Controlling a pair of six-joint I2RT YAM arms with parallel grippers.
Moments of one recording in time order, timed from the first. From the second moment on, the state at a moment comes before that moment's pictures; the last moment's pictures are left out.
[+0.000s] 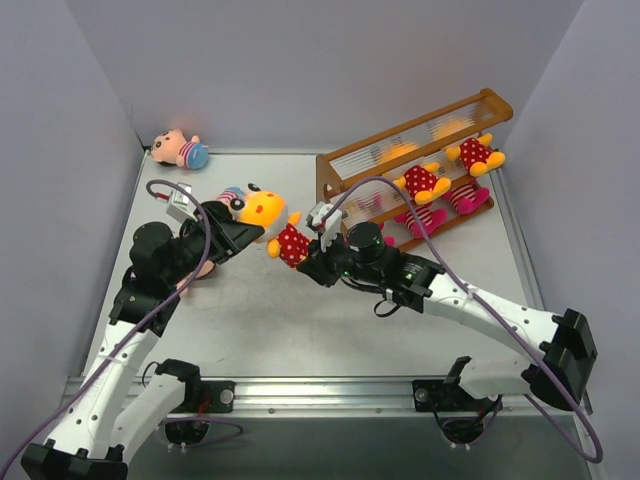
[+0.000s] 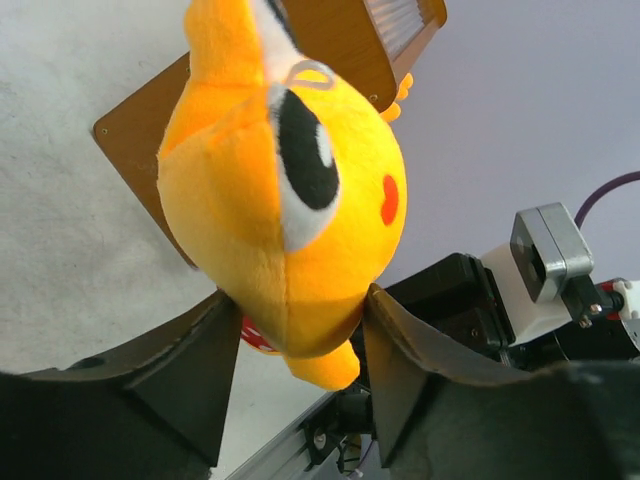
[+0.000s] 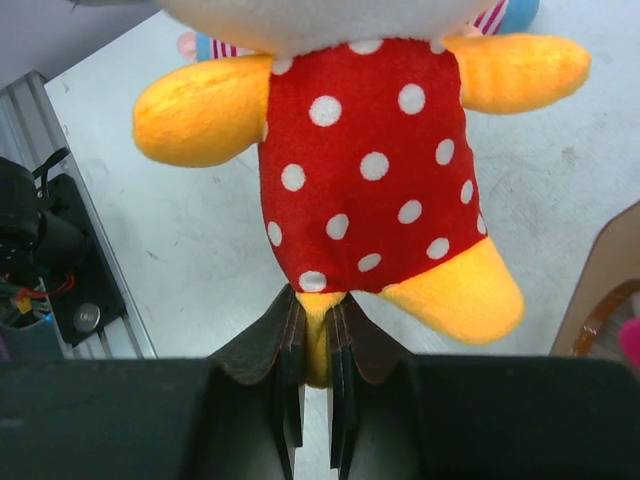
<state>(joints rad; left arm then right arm) -0.27 0.76 0.79 -0.16 0.41 -0.96 0.94 1.30 0.98 -0.05 -0.14 0.13</state>
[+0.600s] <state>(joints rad) -0.25 0.82 1.00 -0.33 0.24 -0.71 0.94 1.07 1.13 -0.70 -0.02 0.31</state>
